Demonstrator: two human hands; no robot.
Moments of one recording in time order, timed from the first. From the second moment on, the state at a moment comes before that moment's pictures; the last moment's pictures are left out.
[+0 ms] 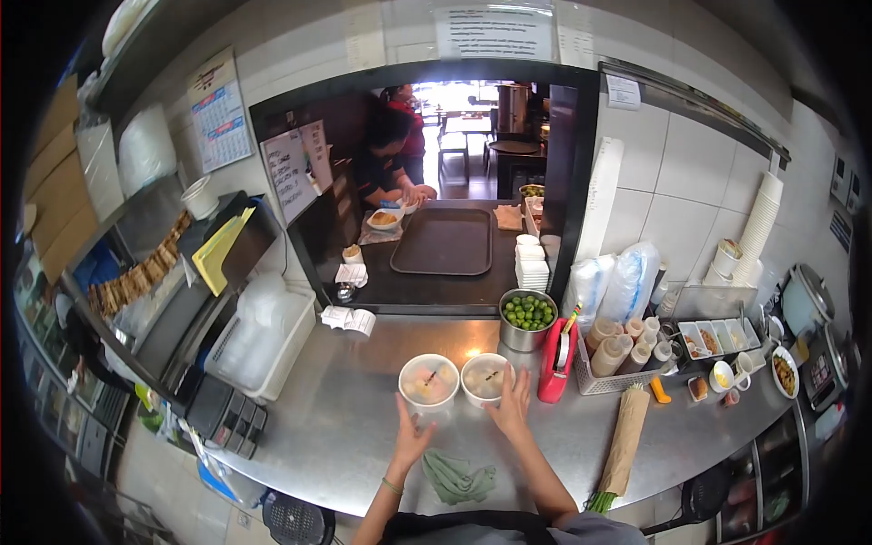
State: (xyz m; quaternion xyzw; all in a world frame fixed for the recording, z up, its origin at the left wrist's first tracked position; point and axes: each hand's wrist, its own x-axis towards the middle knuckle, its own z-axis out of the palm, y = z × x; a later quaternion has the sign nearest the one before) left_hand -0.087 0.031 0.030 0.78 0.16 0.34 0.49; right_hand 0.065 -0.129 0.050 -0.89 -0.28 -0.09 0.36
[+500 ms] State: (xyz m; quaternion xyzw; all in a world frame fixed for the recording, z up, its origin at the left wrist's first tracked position) left_hand -0.156 -0.053 0.036 0.91 0.23 0.27 0.20; right_hand -0.014 -0.169 -0.006 -0.75 -0.57 -0.01 0.33
